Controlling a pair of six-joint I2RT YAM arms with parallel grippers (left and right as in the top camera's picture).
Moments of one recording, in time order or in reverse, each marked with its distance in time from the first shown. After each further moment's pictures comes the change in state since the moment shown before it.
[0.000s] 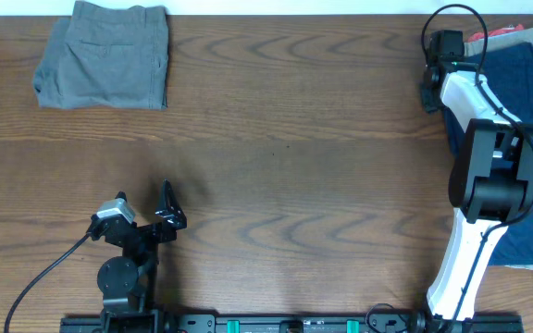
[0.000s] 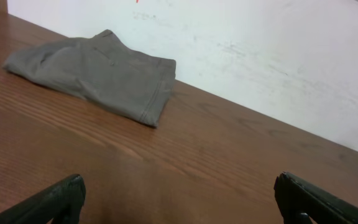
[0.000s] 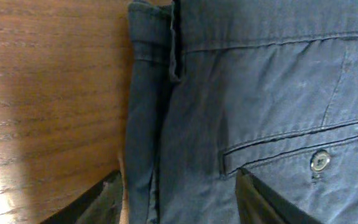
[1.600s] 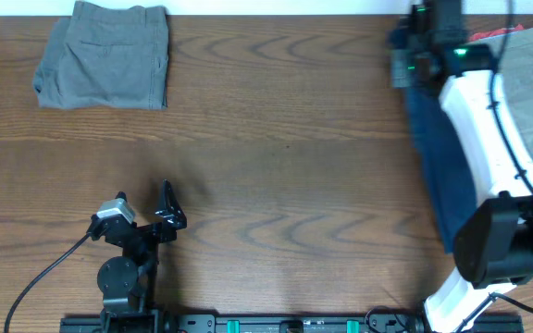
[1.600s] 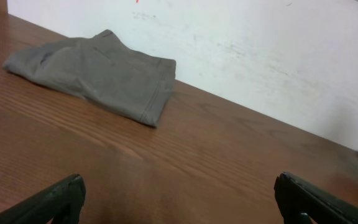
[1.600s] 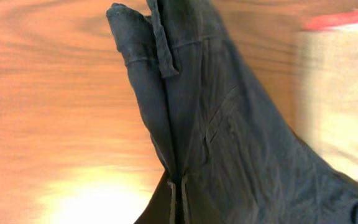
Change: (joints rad) left arm 0.000 0.000 0.000 0.000 0.000 0.000; right arm 0.212 -0.430 -0.012 -0.232 -0.420 0.285
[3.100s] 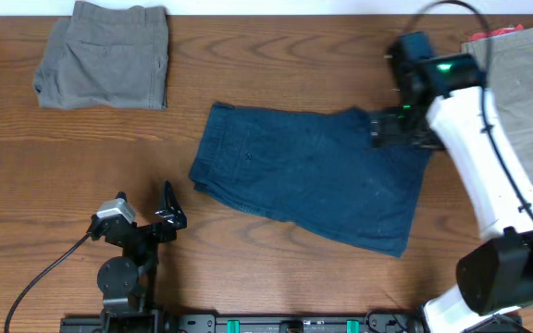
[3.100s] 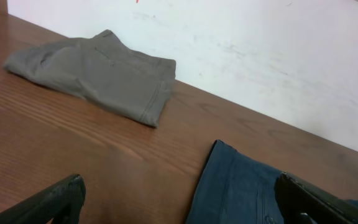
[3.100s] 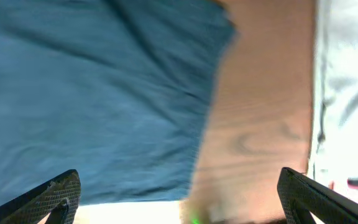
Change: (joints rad) left arm 0.000 0.000 0.000 0.000 0.000 0.000; right arm 0.034 -0.120 -0.073 -0.615 0.129 0.304
